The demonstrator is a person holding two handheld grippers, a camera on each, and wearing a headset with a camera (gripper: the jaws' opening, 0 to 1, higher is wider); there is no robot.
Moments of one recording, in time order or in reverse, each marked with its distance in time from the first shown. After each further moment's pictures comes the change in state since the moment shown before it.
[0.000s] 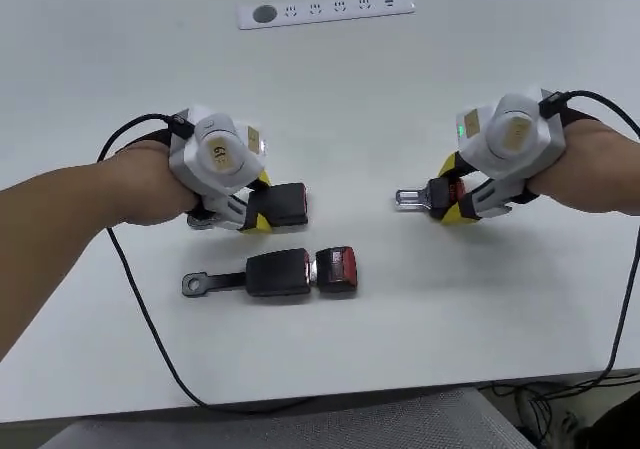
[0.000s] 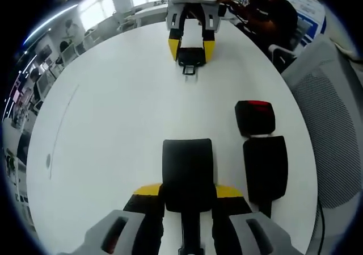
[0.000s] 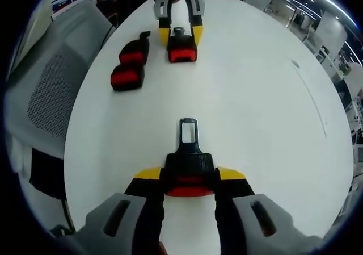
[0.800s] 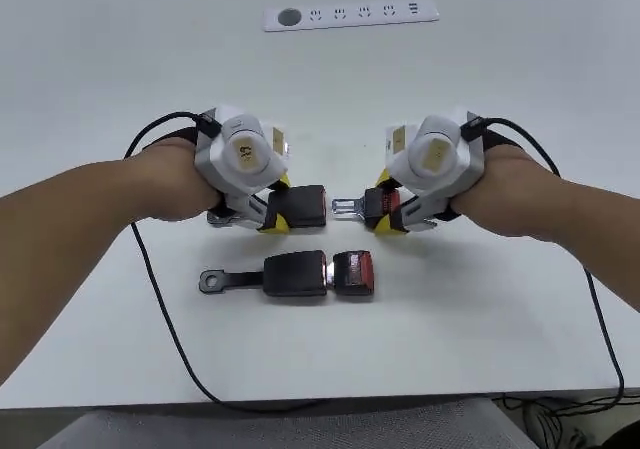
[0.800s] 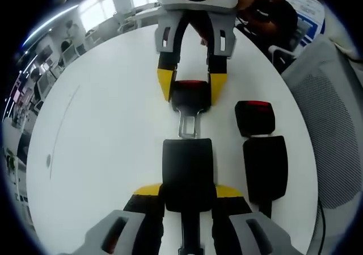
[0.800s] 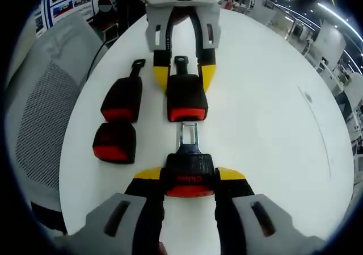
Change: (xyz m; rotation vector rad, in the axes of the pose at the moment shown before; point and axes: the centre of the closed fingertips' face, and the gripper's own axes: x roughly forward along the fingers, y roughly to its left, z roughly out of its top) left arm 0.000 0.000 -0.001 -0.003 -0.012 0.003; right arm 0.047 0.005 0.101 -0.018 -0.104 -0.016
